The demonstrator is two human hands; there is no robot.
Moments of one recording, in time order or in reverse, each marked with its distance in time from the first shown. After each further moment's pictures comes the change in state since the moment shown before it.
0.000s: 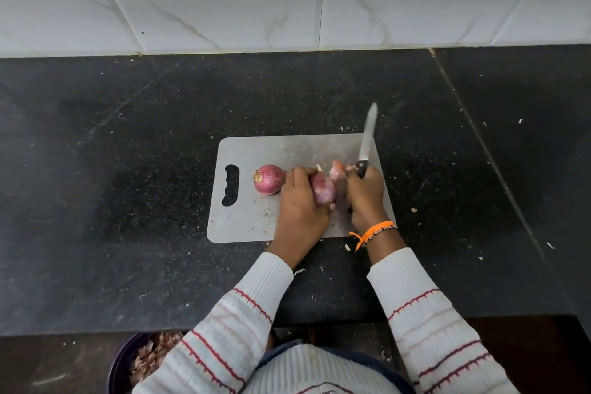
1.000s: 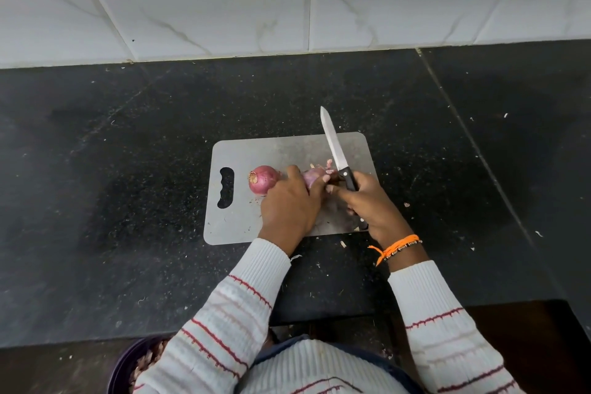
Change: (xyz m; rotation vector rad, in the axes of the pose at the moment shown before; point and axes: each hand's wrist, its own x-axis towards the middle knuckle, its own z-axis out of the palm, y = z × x) left_hand 0.007 0.023 -0.017 0.528 -0.166 -0.178; right_hand -0.027 -0.012 -0.043 -0.035 -0.509 -0.034
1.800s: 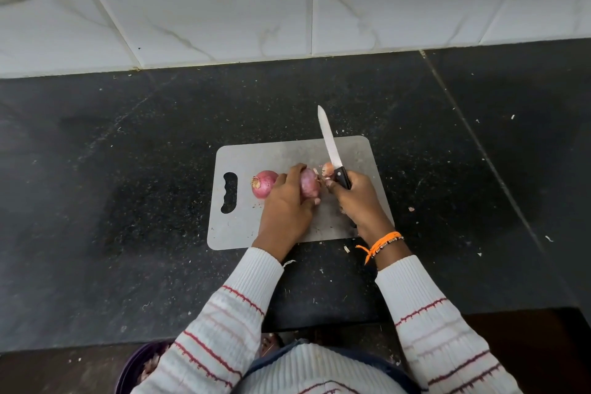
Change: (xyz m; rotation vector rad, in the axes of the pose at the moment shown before) left_hand 0.004 -0.017 0.002 -0.312 0.025 0.160; right_hand 0.021 0.009 0.018 -0.100 0.179 -0.065
